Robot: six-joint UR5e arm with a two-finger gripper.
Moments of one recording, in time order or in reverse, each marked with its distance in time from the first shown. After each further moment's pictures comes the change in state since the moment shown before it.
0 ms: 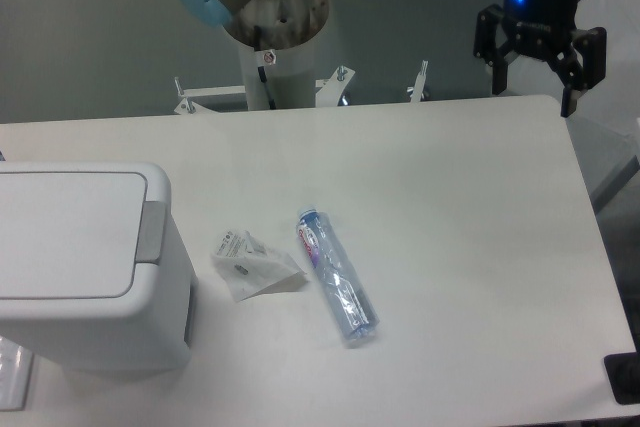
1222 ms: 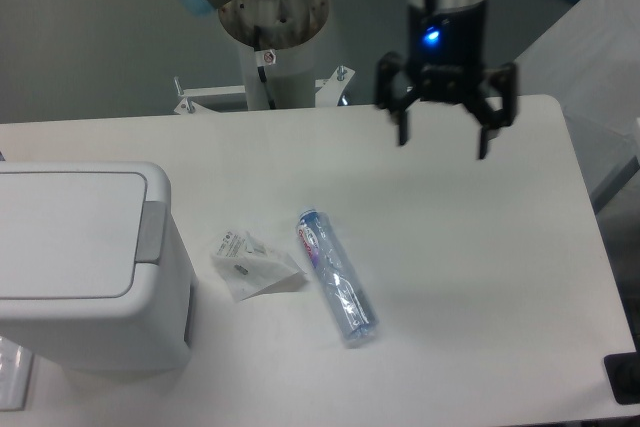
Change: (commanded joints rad) arm -0.343 -0.008 -0.011 0.087 0.003 -0.921
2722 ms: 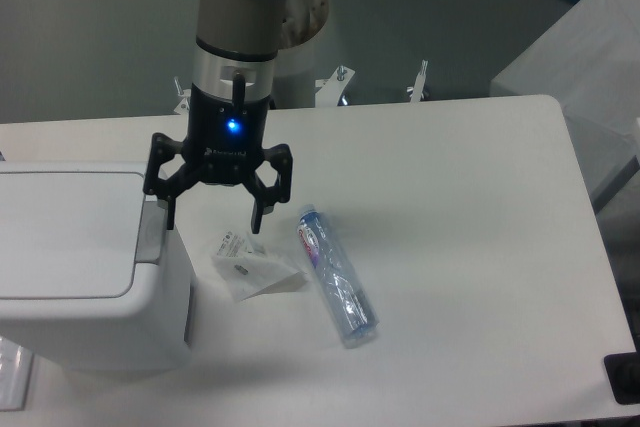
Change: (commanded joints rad) arm -0.253 -0.081 -0.009 0.089 -0.124 -0.663
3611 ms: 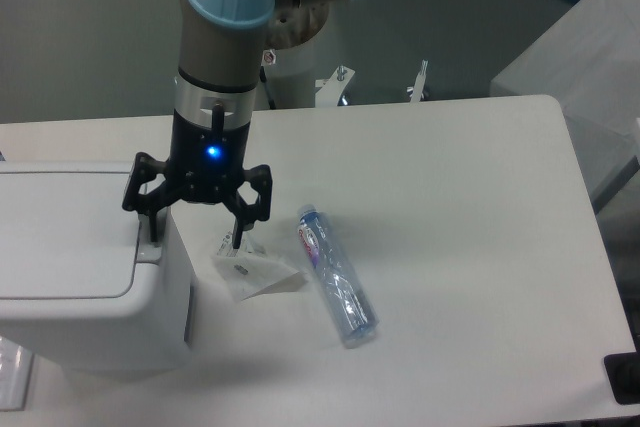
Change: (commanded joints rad) arm -0.032 -0.041 0.000 0.005 0.005 0.000
